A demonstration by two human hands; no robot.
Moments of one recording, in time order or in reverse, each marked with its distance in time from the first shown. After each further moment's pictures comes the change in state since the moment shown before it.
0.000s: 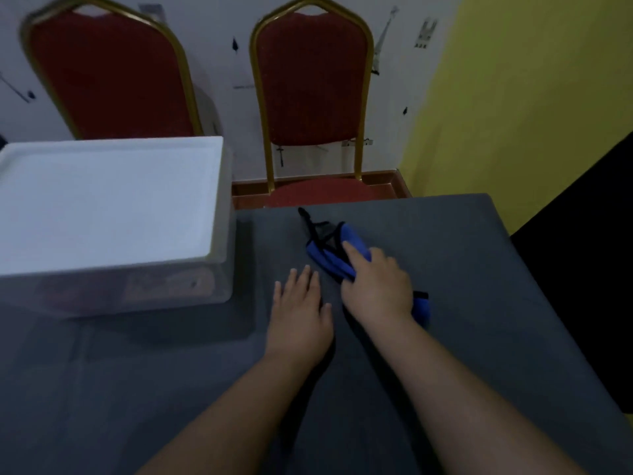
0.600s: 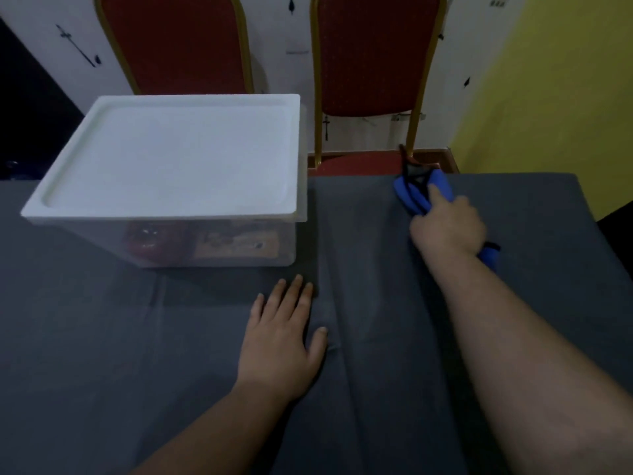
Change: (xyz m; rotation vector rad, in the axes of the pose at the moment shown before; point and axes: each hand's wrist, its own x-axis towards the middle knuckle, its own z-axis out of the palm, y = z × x) left_hand -0.083 -0.093 -0.012 0.234 0.048 -0.048; right_hand 0.058 -0.008 -0.004 0.032 0.051 0.271
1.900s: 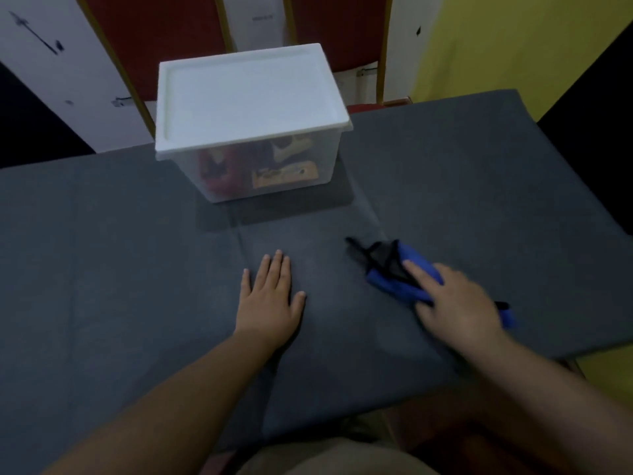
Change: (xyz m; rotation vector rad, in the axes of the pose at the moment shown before) left_hand -0.123 -0.123 -0.031 0.033 -0.256 0.083; right_hand -0.324 0.047 0.028 -0.203 -0.081 -0.361
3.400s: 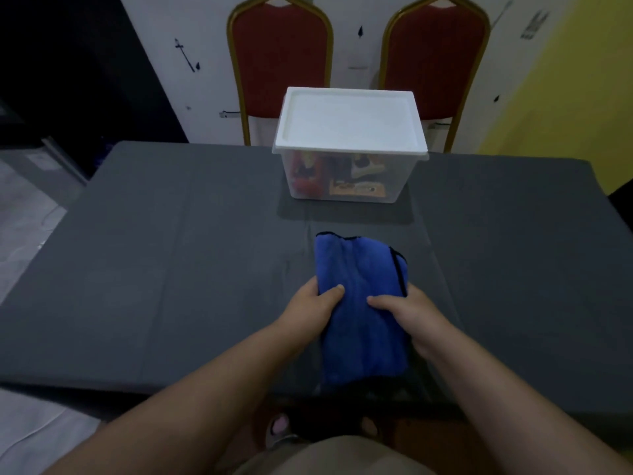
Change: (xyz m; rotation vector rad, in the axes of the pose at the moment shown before) left_hand -0.089 0.014 -0.057 -1.414 -0.018 -0.288; right_hand -0.006 -0.121 -0.052 1.490 -0.451 0.267
